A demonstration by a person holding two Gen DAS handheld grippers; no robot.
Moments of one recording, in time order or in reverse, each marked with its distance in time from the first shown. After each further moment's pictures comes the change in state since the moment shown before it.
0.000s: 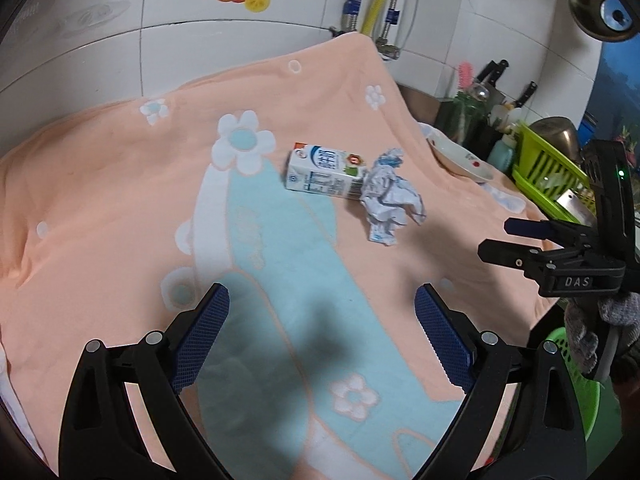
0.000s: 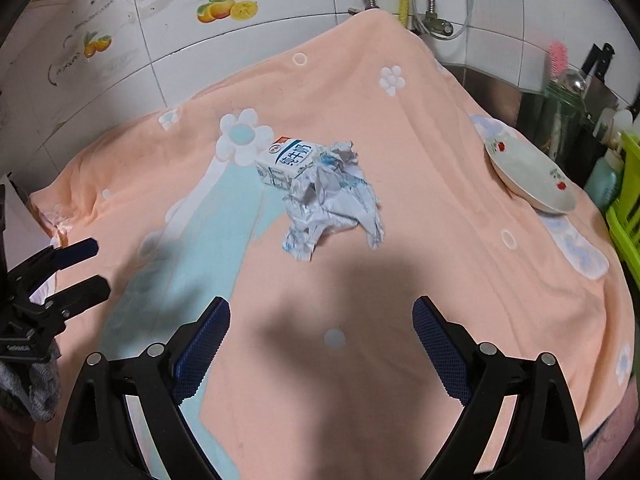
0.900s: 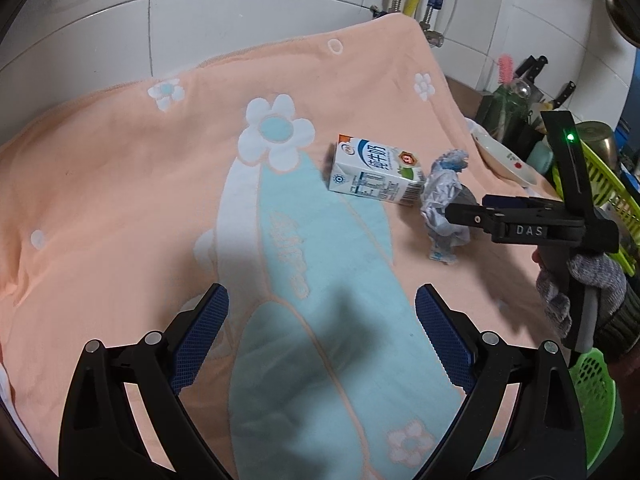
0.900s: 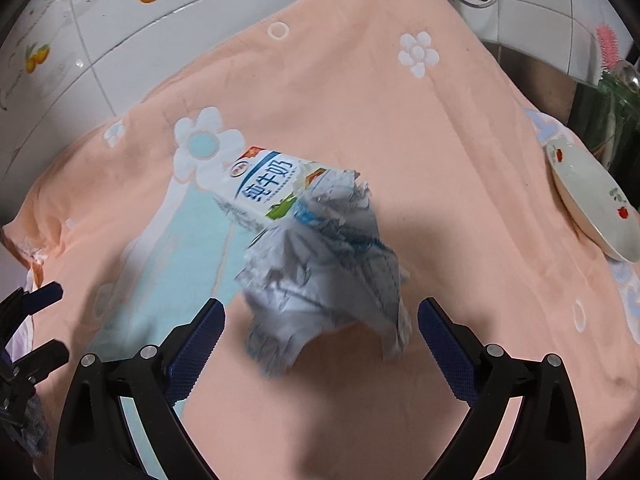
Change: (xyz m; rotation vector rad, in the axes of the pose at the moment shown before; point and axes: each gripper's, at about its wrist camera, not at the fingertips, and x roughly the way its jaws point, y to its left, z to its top) left arm 0.050 0.031 0.023 -0.032 0.054 0.071; right arm 0.114 -0.016 0.066 0.023 0.053 0.041
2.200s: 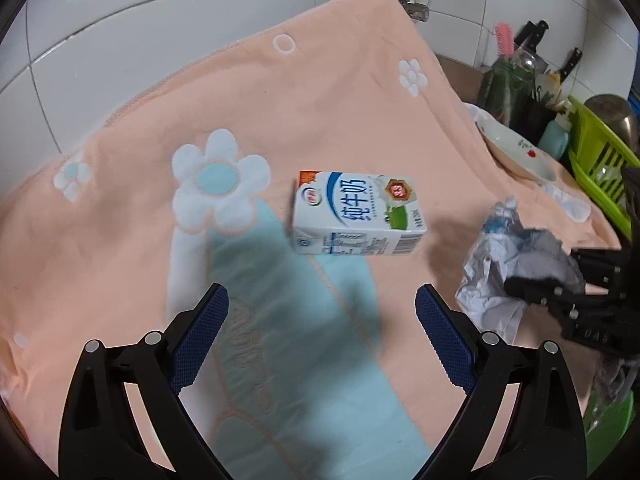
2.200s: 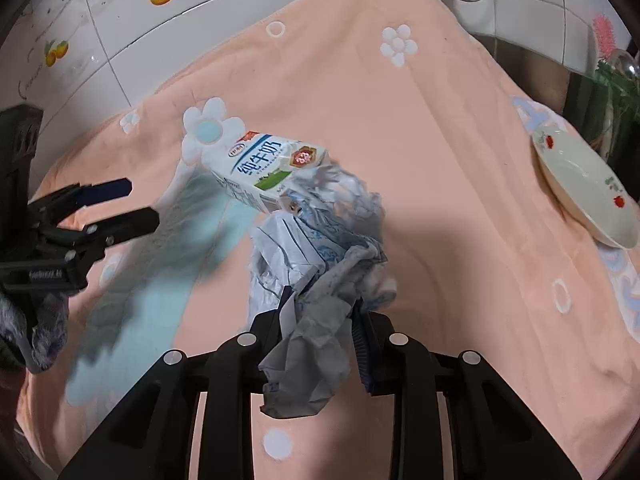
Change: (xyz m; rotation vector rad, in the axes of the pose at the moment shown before) left arm 0.070 -0.046 0.070 0.111 0.058 0.014; right arm -0.028 -0.030 -0.019 -0.034 0.014 0.049
